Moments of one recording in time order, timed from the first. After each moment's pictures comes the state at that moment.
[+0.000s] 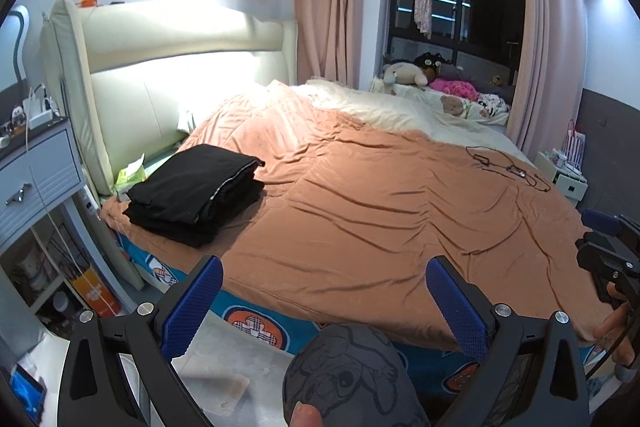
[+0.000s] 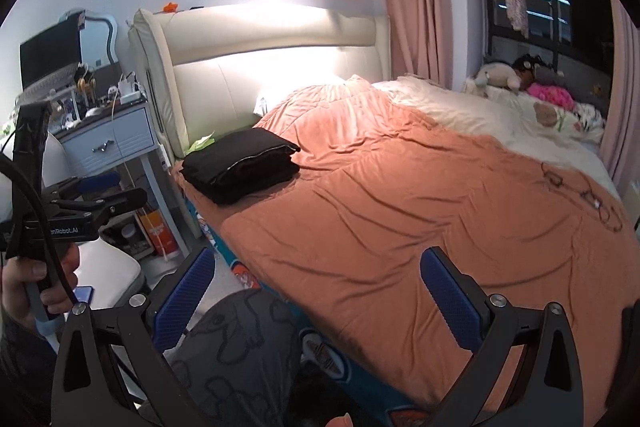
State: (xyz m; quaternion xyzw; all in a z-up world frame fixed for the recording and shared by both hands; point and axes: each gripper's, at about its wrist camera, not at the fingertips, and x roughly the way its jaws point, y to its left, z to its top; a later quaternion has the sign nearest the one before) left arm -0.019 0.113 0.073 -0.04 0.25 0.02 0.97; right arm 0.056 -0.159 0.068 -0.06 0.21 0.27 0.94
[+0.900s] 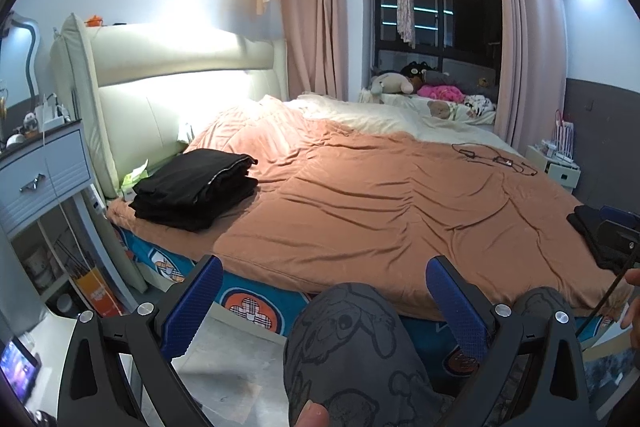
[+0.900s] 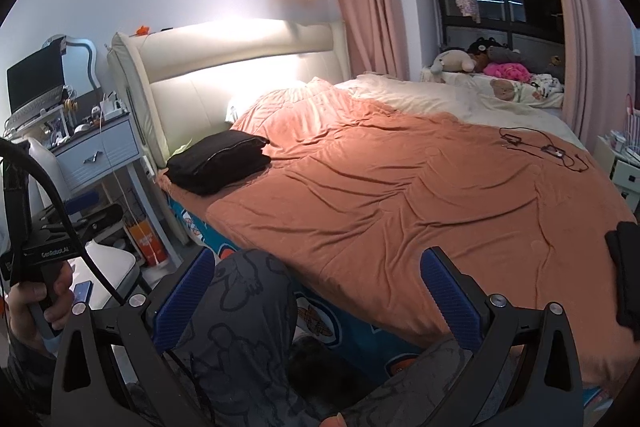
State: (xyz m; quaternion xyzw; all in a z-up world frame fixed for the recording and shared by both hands) left arm -0.095 0.079 0.032 -0.01 0.21 0.02 0.98; right arm -0.022 -0.212 0.034 -0.01 0.20 0.22 0.96
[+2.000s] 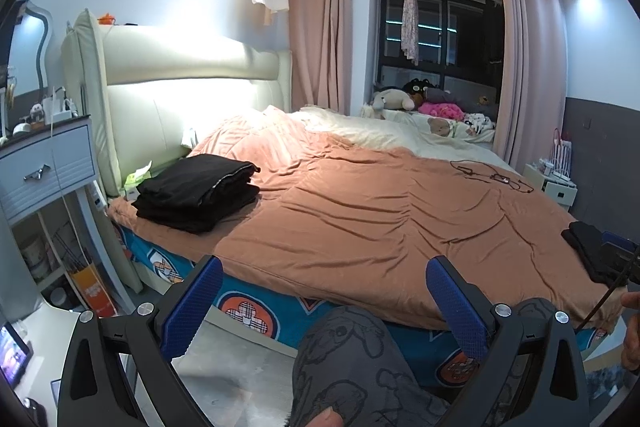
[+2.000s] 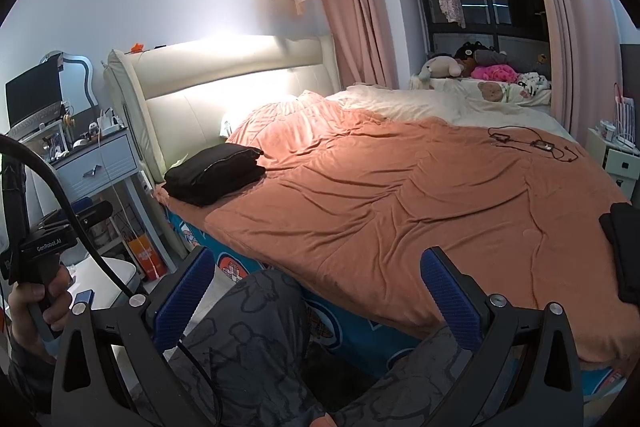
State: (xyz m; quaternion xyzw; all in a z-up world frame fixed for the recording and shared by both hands) left arm -0.114 0.081 0.031 -0.03 0.19 0.02 0.98; right arm -0.043 -0.225 0.004 0.01 0.18 0.21 0.96
